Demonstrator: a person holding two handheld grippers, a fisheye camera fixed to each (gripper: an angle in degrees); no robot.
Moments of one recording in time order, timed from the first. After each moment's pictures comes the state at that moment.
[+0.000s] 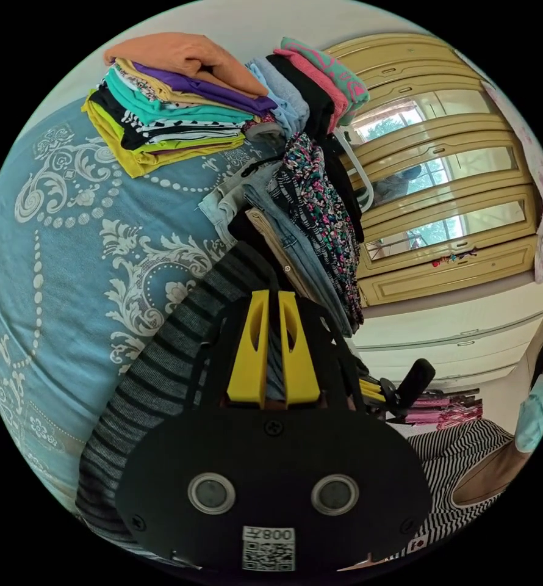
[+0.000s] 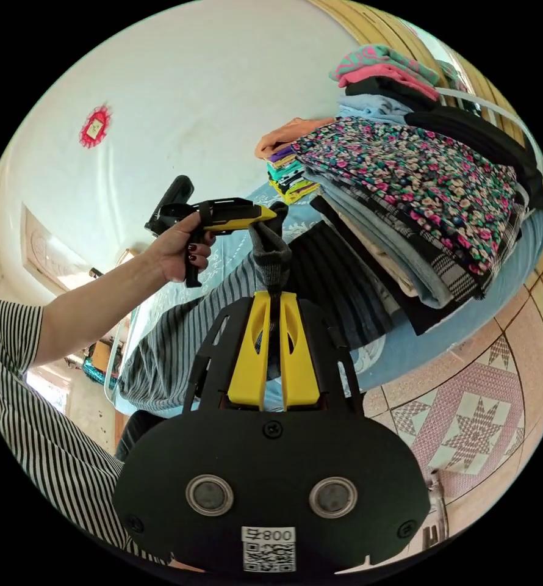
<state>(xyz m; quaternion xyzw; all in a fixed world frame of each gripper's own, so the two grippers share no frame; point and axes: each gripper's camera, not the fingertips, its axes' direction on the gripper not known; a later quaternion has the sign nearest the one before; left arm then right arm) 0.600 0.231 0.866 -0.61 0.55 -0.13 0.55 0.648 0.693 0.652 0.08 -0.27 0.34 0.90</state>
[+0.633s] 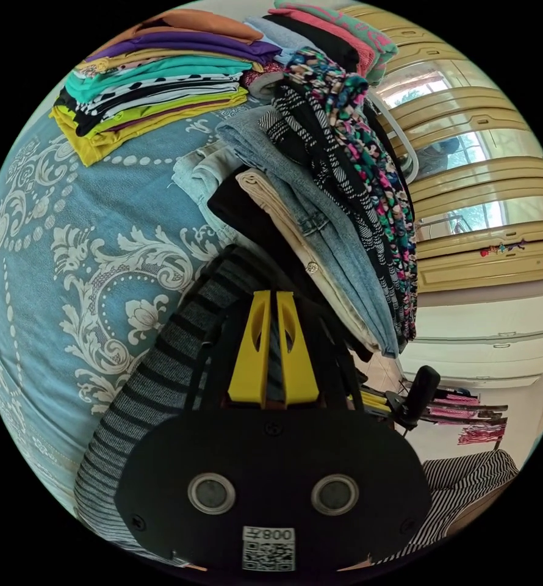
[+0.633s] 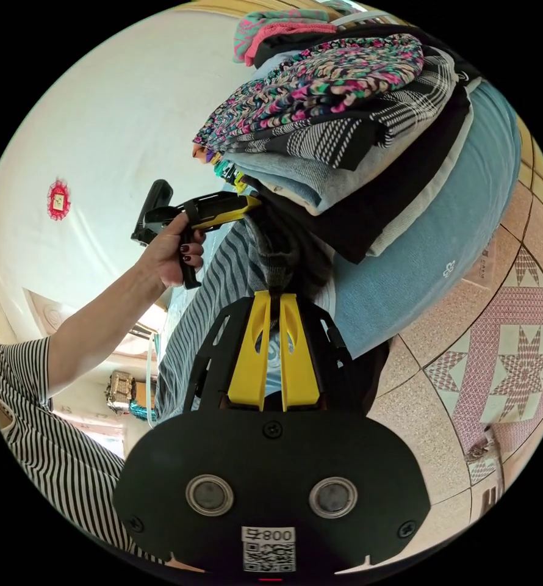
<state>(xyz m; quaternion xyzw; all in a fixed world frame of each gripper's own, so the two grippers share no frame) 0.691 0.257 0.872 -0.71 0.49 -0.09 0.49 0.732 0.764 0.710 0.05 -0.33 0.45 0.83</state>
